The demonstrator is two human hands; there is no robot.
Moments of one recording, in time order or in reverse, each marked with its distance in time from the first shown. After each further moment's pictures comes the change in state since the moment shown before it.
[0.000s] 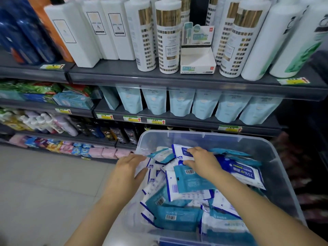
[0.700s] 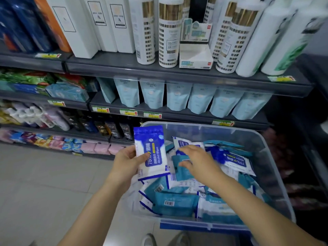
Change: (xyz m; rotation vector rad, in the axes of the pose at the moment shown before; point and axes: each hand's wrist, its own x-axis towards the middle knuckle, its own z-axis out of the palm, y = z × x) left_hand -0.001 0.030 -0.018 -1.150 -0.126 -0.734; right_hand -0.061 -0.025 -0.004 0.102 0.113 -0.219
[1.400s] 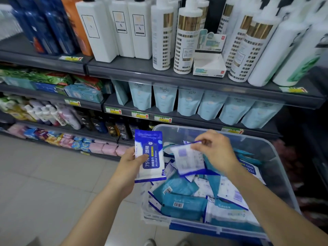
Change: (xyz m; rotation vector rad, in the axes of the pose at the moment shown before) left_hand -0.009 0.000 -0.029 -0.093 0.039 -0.020; right_hand 0.009 -0.030 -0.046 0.475 0.328 0.066
